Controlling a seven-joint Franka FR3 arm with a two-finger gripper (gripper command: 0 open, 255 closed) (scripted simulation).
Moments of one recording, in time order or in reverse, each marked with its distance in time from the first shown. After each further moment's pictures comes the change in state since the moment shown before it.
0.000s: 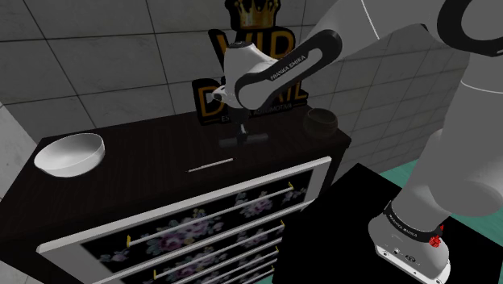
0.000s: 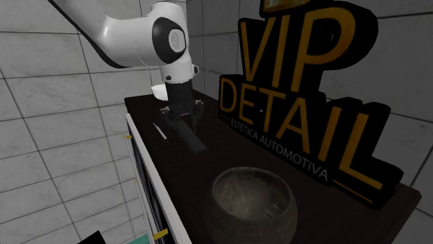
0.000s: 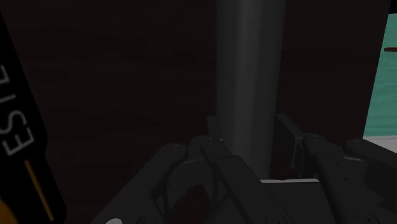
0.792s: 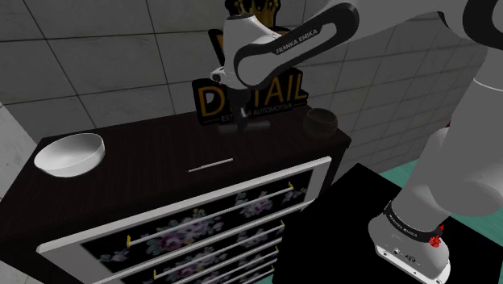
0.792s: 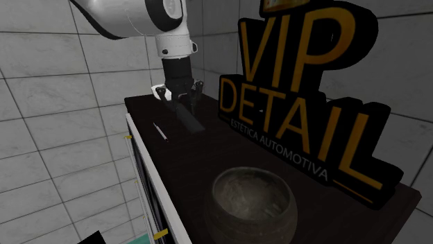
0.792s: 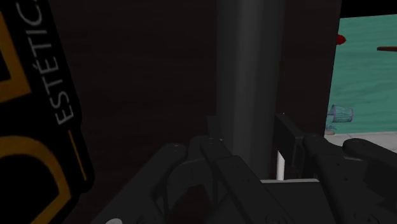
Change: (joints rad) arm -0.002 -0.084 0.004 0.062 0.019 -0.144 -0.017
